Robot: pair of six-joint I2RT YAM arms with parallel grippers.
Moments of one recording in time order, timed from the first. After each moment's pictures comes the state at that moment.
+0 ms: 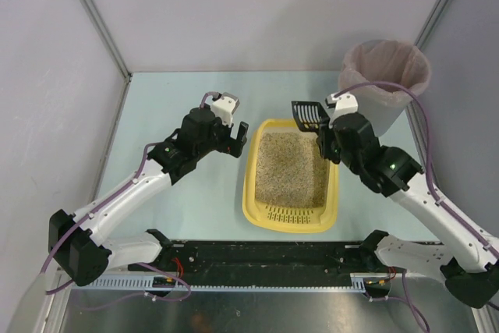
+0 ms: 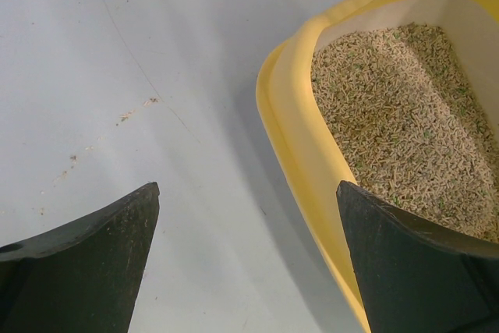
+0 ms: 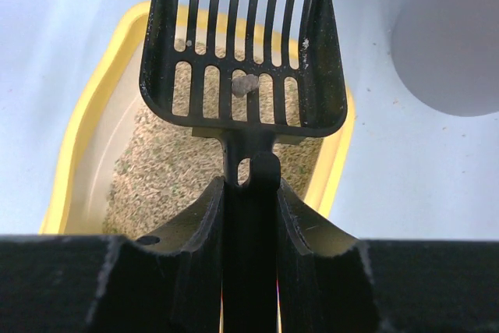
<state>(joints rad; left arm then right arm) -0.66 1.18 1.01 -0.30 -0.12 -0.05 0.79 0.99 1.16 -0.72 0.42 0.29</state>
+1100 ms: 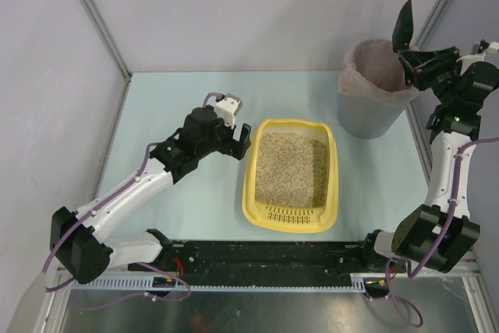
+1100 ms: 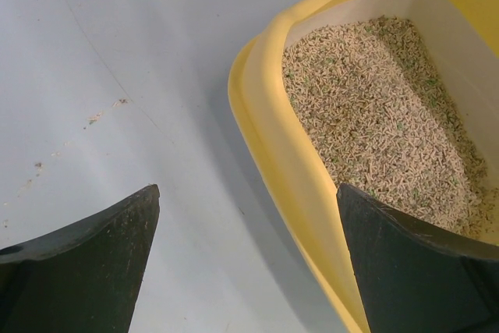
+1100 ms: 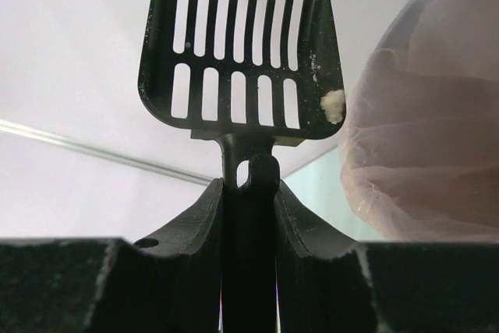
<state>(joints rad) -0.66 1.19 1.01 -0.30 -0.04 -0.07 -0.39 1.29 1.32 0.02 -0.63 1.03</state>
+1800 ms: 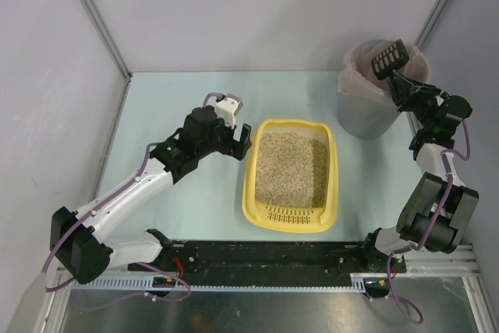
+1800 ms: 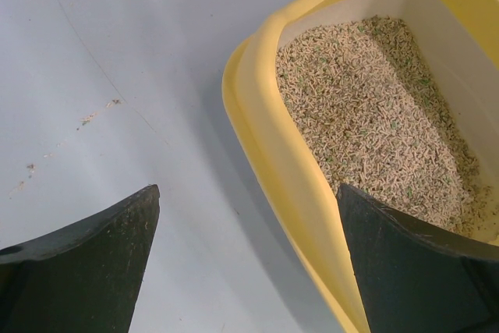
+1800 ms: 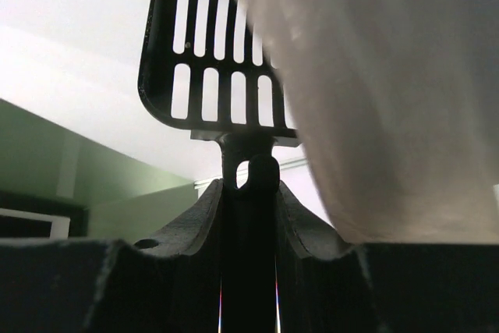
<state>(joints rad) -0.66 1.19 1.01 -0.30 -0.02 -0.08 -0.46 1.44 0.91 0.59 -0.77 1.99</state>
